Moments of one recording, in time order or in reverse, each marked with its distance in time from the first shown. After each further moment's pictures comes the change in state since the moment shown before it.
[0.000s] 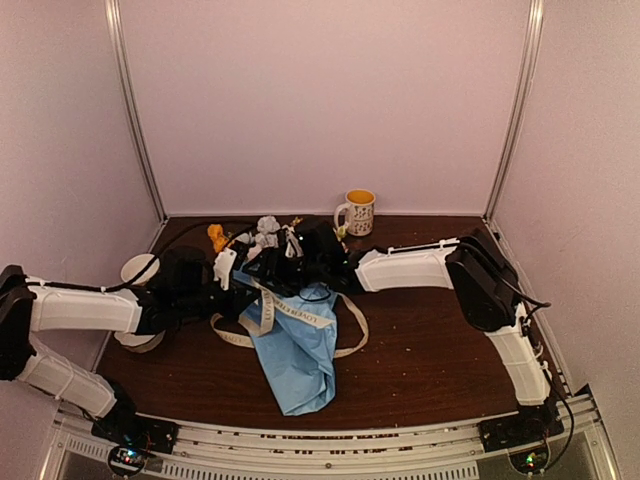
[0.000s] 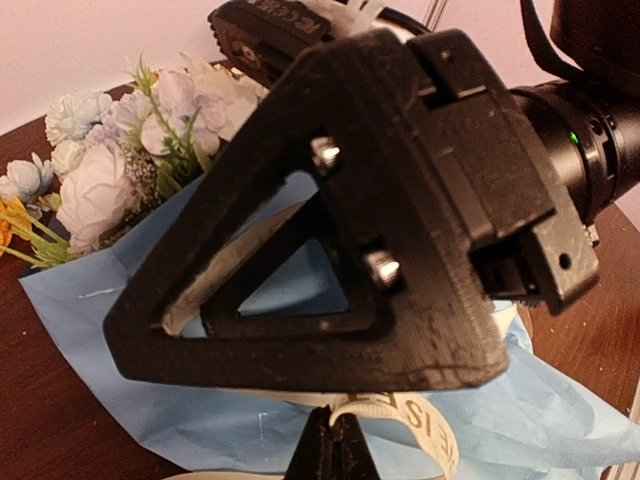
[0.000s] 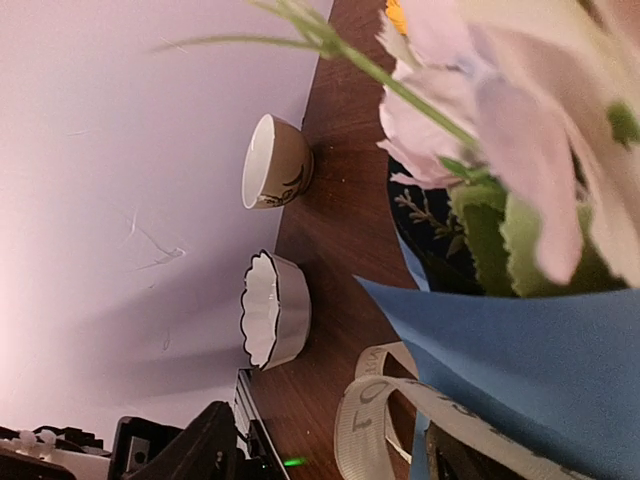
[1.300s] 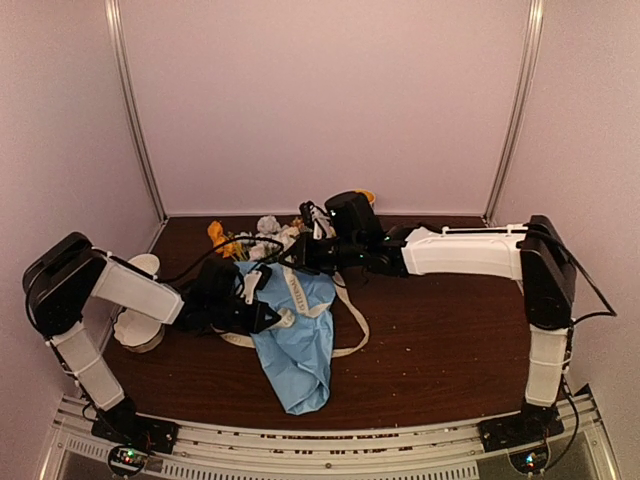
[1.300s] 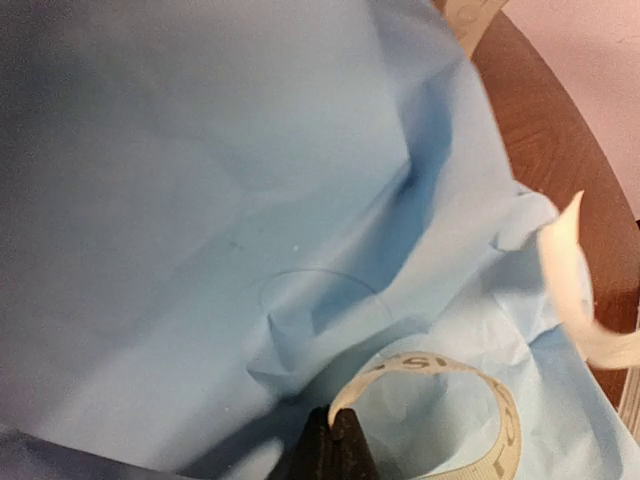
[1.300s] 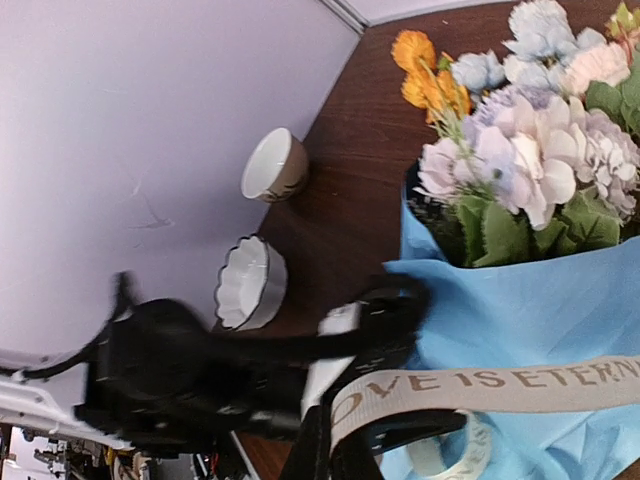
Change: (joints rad) left arm -0.002 0.416 0.121 0.067 0.152 -0.156; right arm -0.019 -0.404 -0.256 -0.176 0.093 -0.304
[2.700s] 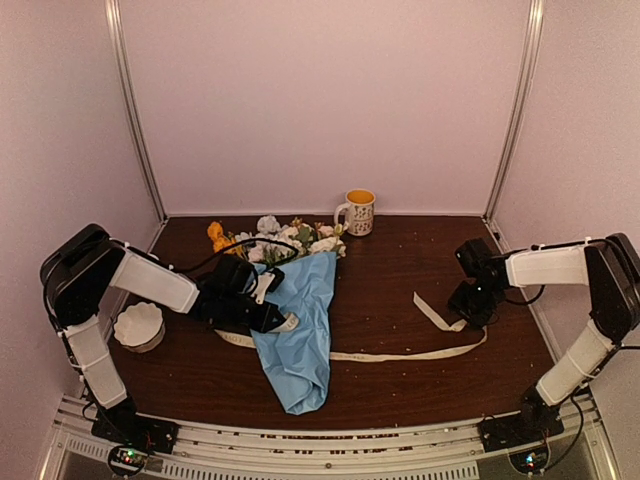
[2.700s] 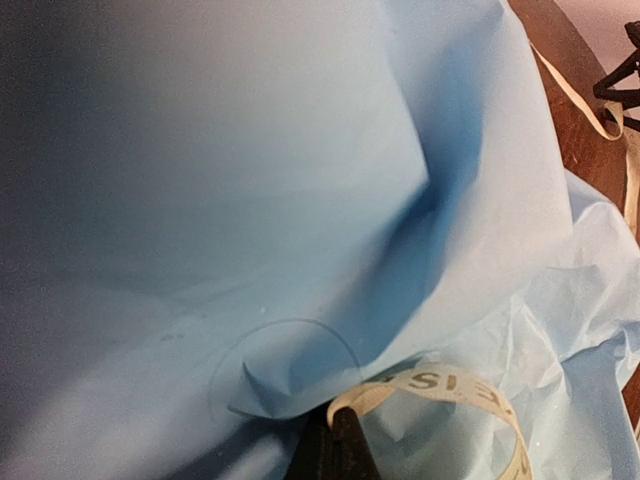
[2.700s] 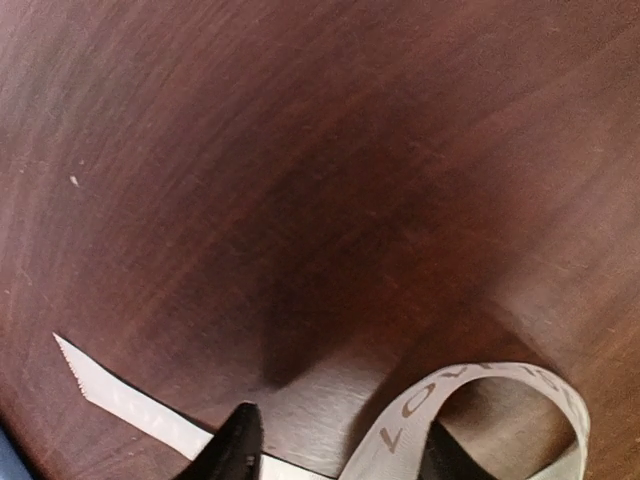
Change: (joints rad) left arm -0.005 0.077 0.126 -0.167 -0.016 0.085; right arm -0.592 -0.358 -0.689 -0.518 0.389 0.308
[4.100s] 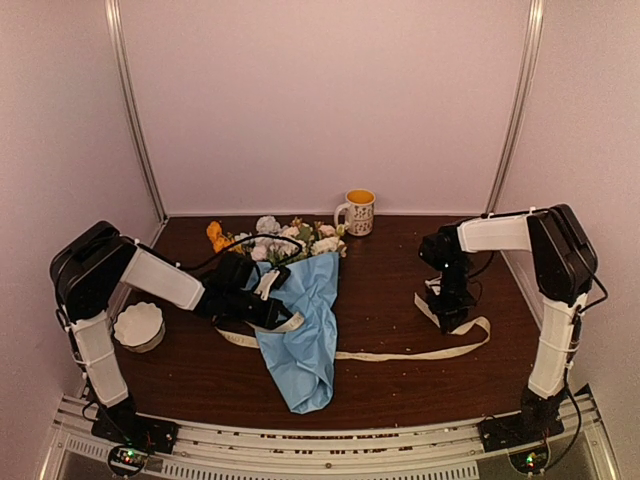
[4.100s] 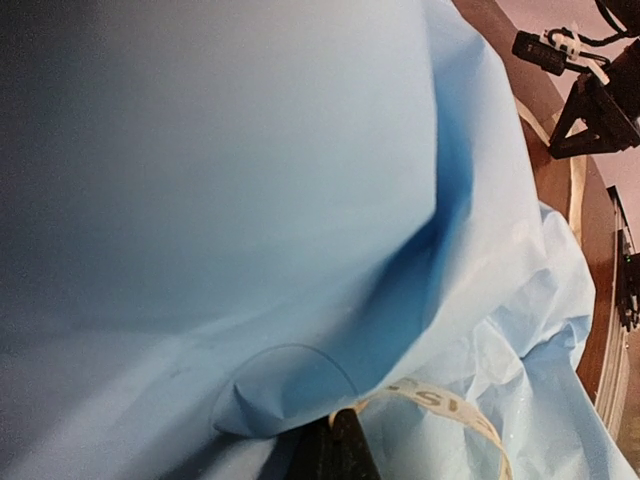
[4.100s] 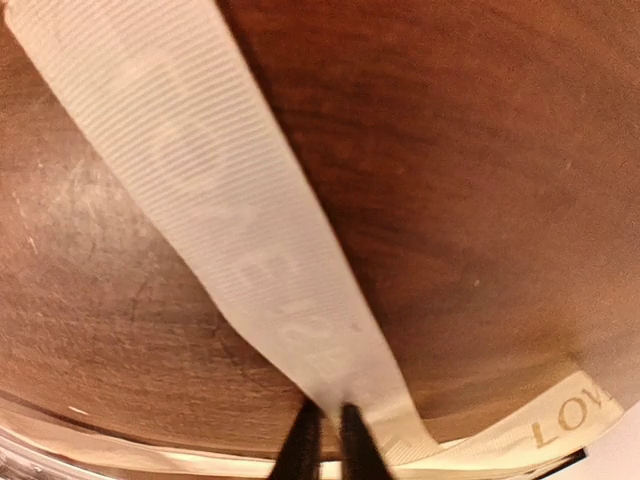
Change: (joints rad) left arm 0.015 0.069 0.040 0.075 0.174 -0.042; right arm 0.087 0.402 0.504 -0.633 -0.116 -0.851
